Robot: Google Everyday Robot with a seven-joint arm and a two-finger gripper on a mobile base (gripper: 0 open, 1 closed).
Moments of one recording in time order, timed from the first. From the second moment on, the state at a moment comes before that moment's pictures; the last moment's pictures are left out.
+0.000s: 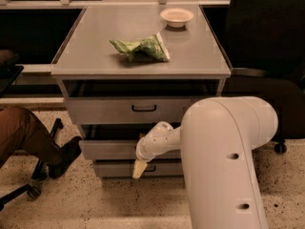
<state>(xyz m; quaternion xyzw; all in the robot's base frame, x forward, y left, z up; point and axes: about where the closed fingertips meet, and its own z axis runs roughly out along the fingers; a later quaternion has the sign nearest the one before) 0.638 0.063 0.396 -0.66 0.71 0.04 0.23</state>
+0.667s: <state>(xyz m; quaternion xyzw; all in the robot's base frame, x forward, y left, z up) 0.609 0.045 0.399 -0.68 0.70 0.06 0.19</state>
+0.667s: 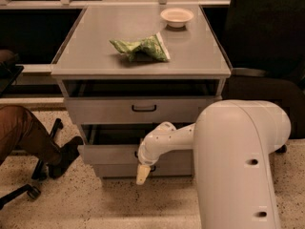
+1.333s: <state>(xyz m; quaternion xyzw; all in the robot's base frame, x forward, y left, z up) 0.599 0.044 0.397 -0.69 0.70 0.06 0.17</state>
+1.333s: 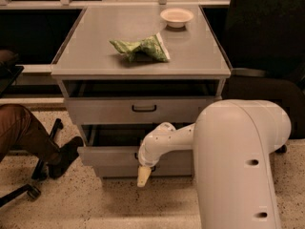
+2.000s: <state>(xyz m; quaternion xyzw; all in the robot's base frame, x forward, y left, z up) 0.581 0.036 0.397 -0.69 0.70 0.07 0.16</state>
